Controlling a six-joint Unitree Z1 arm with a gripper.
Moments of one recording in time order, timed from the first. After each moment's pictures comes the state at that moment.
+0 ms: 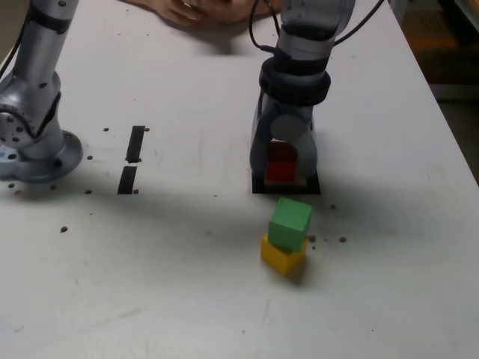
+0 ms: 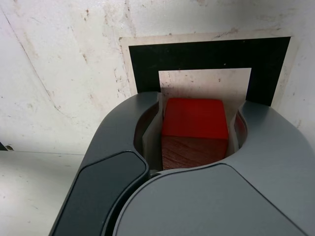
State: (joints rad) arm -0.04 2.08 -1.46 1.10 -0.05 0.06
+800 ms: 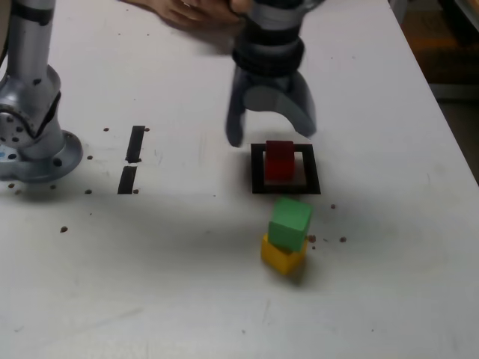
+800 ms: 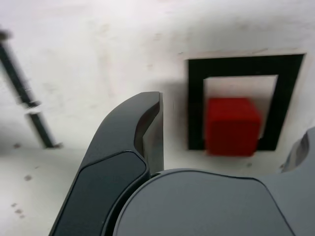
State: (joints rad) arm -0.06 1.89 -1.38 1.18 0.05 0.01
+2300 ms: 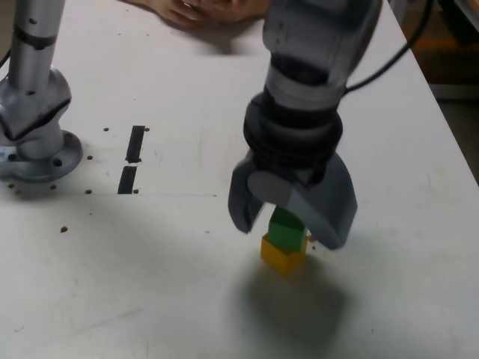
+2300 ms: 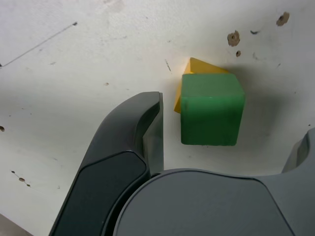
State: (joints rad) arm -0.51 2.11 -1.75 1.35 -0.01 -0.06
